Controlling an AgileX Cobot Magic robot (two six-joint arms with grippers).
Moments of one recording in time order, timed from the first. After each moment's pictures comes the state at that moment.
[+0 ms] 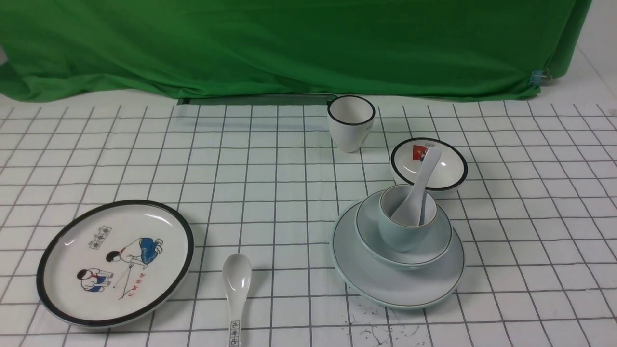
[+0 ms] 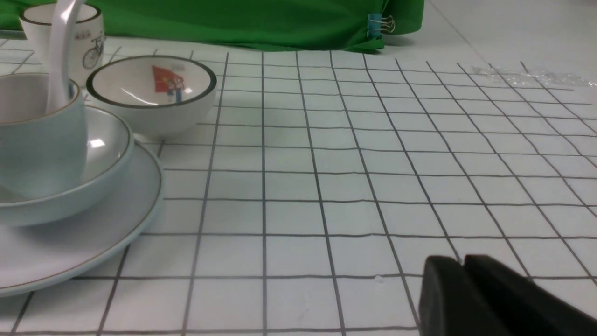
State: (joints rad) right arm 0.00 0.00 0.01 -0.10 0.22 0.08; left arm 0.18 0.01 0.00 -0.05 0.07 0.05
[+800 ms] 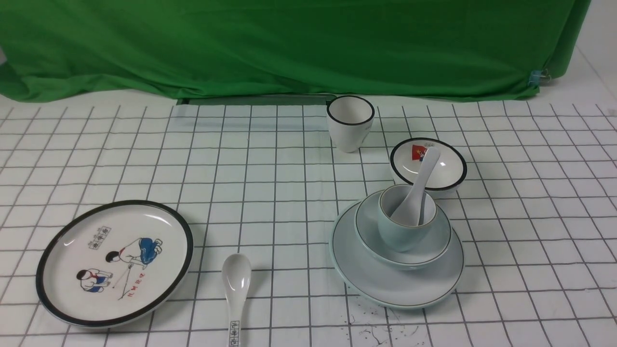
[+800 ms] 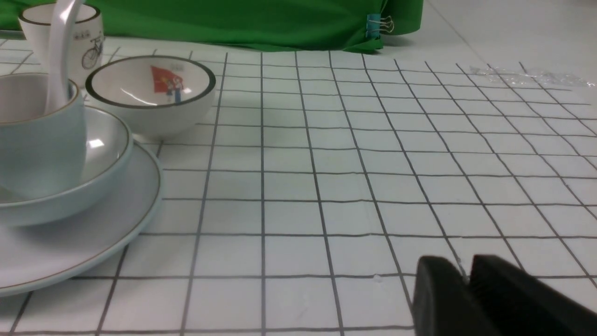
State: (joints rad) right arm 0.00 0.00 0.01 -0.10 0.22 0.08; left arm 0.18 0.00 0.01 -0.02 0.23 0.05
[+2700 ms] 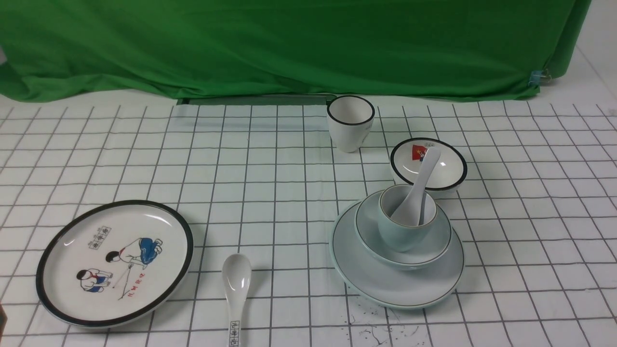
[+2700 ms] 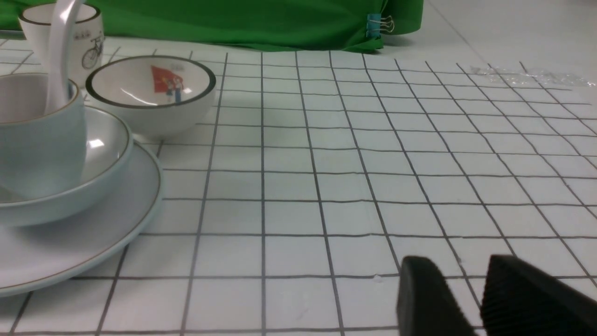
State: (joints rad) right arm 0.00 0.00 0.01 -0.10 0.22 0.08; left arm 0.11 0.00 0.01 -0.02 0.23 0.05
